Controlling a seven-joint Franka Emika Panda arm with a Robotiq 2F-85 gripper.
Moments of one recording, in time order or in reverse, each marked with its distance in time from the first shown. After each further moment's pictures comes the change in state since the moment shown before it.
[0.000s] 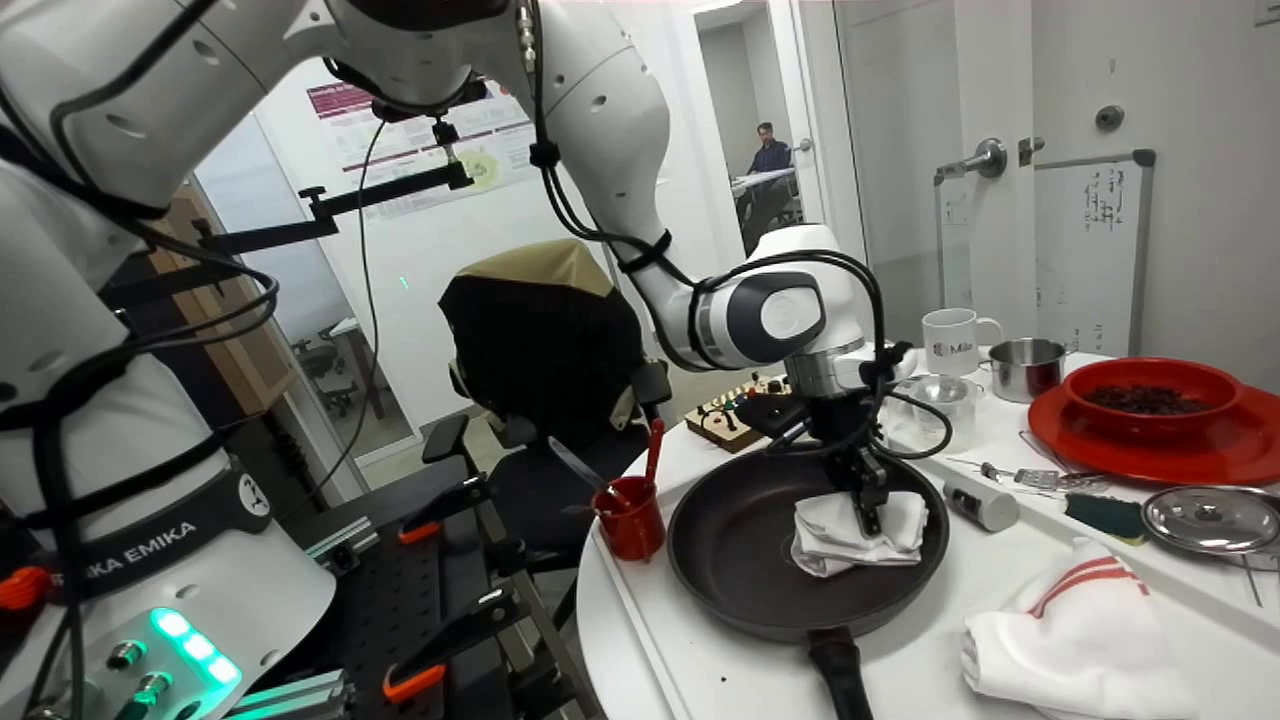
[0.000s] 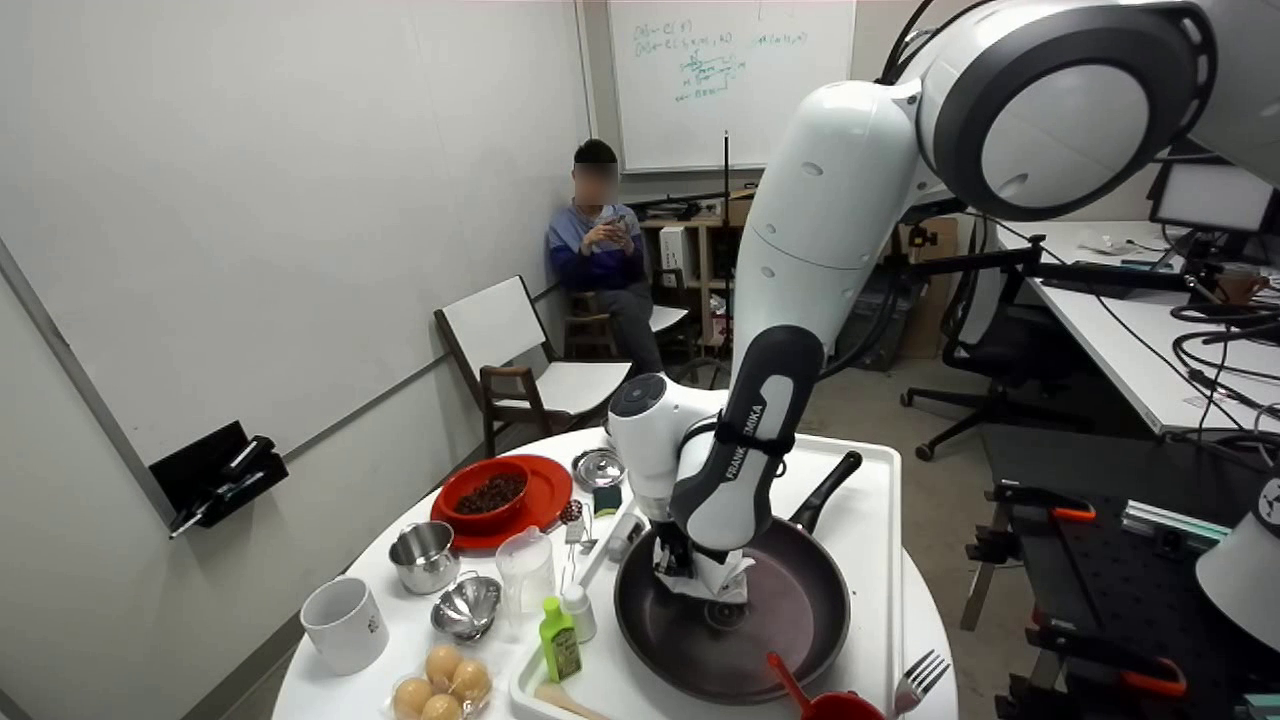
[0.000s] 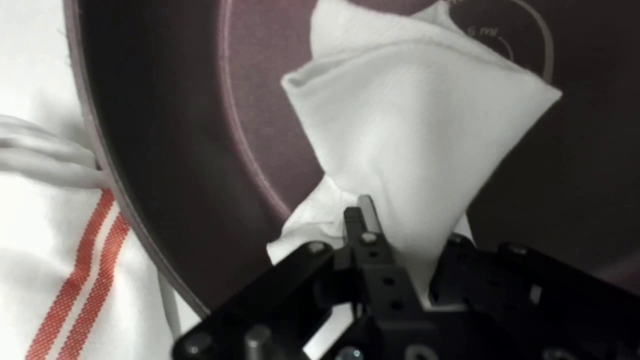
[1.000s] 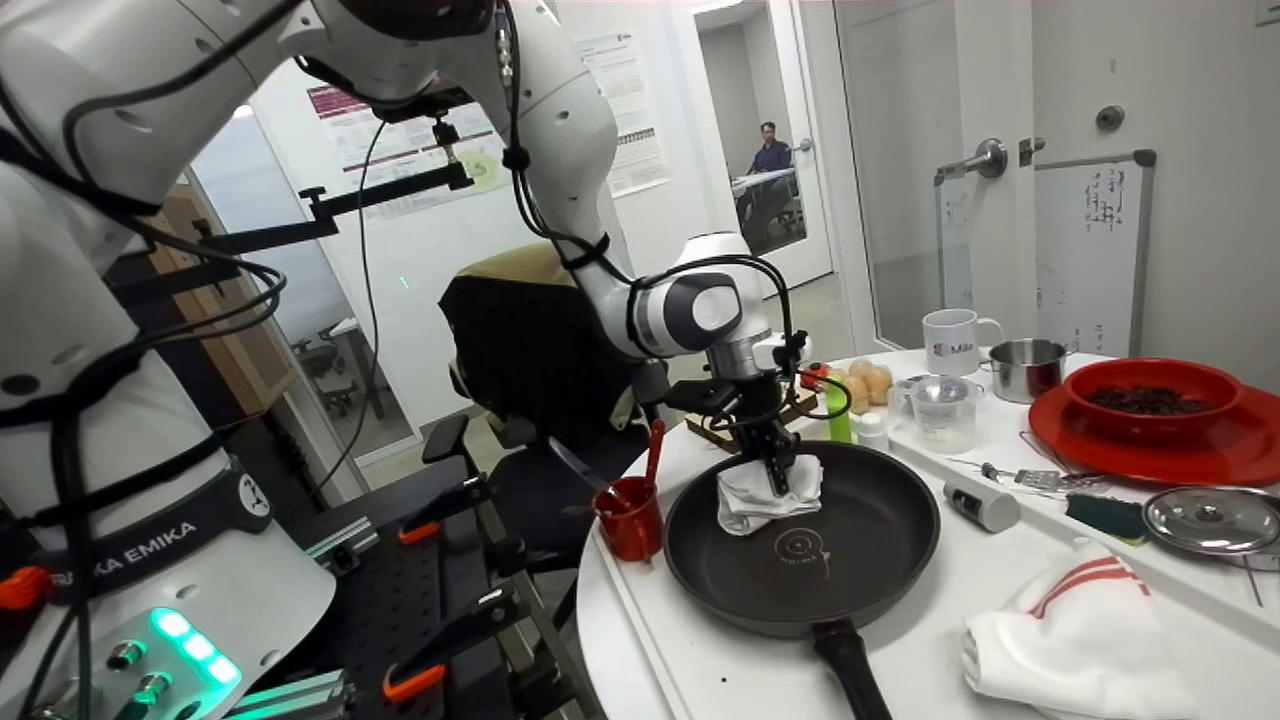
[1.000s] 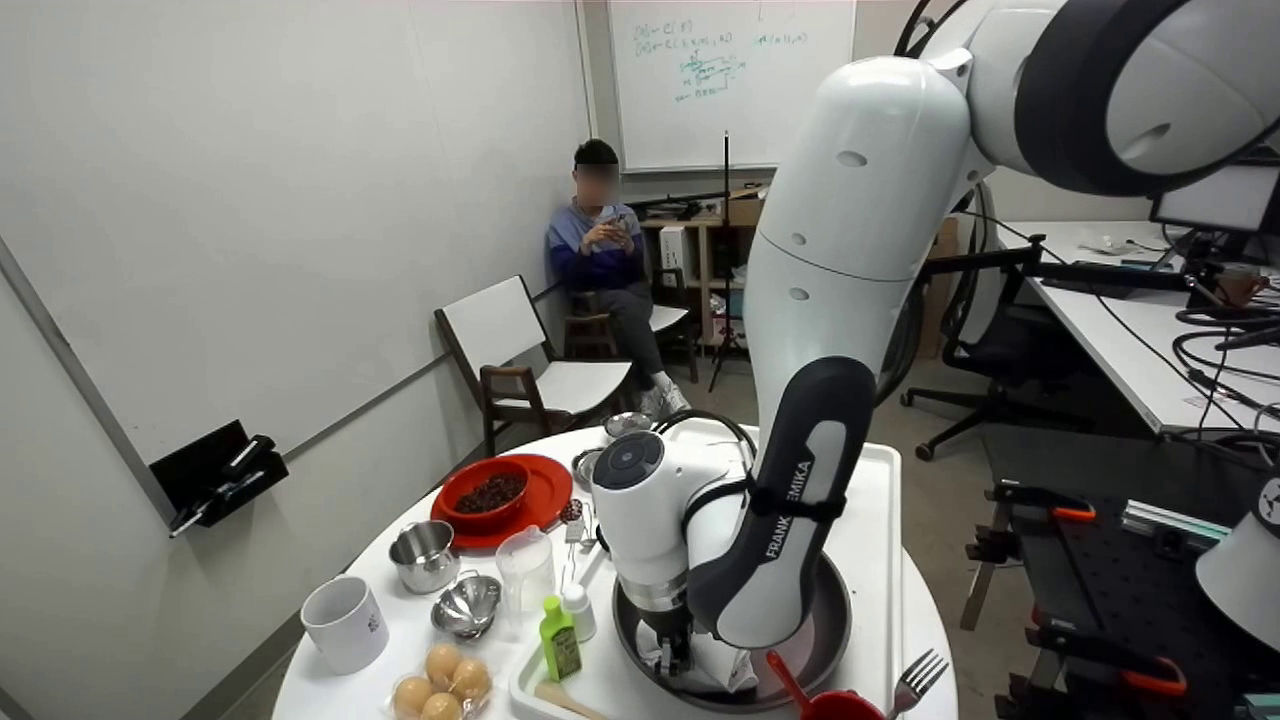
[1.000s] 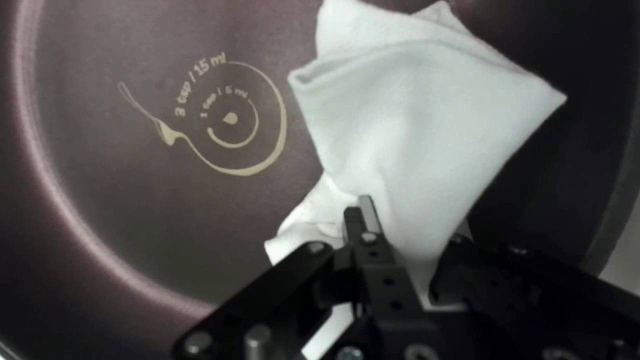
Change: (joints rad) arm 0.134 -0.052 0.084 -0.094 -0.019 0.042 -0.099
